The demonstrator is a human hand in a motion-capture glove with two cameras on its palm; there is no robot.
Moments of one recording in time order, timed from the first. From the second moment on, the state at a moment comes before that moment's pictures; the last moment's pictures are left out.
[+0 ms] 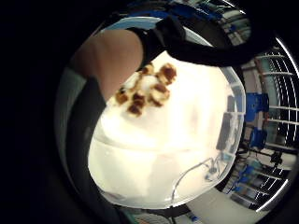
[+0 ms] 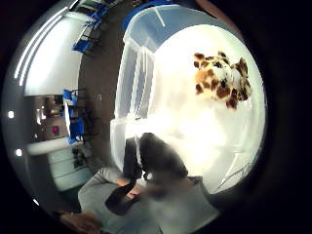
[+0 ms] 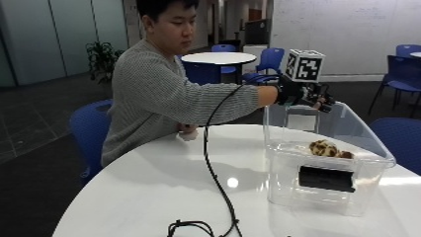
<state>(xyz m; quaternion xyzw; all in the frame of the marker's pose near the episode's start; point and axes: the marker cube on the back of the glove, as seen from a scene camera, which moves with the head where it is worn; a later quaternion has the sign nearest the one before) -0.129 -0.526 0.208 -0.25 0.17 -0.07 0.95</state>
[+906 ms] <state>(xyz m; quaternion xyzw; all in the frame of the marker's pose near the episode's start) -0.023 -0.106 0.028 -0.11 0.14 -0.01 0.98</state>
